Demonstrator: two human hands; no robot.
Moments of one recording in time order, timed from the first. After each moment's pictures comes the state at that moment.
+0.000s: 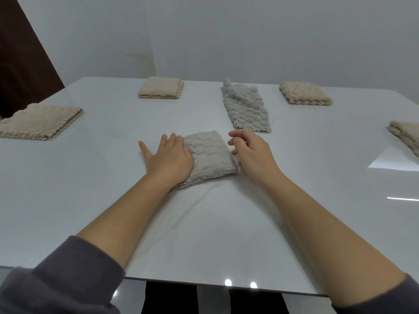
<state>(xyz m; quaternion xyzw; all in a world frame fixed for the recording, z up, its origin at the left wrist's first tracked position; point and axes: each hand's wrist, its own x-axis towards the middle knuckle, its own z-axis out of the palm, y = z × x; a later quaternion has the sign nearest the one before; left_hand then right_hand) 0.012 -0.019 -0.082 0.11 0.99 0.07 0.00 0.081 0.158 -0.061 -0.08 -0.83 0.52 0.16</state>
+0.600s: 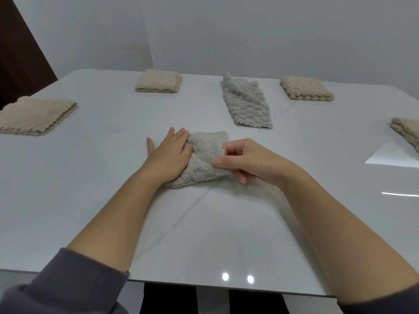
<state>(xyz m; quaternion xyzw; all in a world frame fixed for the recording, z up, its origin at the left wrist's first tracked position) 0.009 -0.031 -0.077 0.21 0.96 0.20 0.03 0.095 0.161 -0.041 0.05 -0.82 0.55 -0.12</state>
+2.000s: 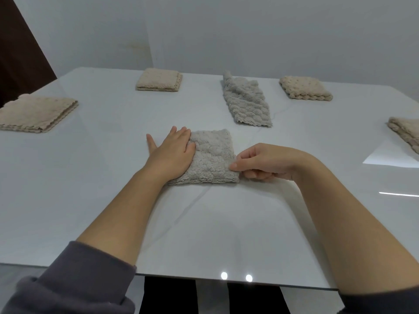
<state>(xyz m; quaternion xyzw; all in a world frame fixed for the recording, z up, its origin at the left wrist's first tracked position) 0.014 -0.027 -0.077 0.21 0.96 0.17 0.02 0.099 0.185 -0.032 -0.02 -0.84 0.49 -0.25</state>
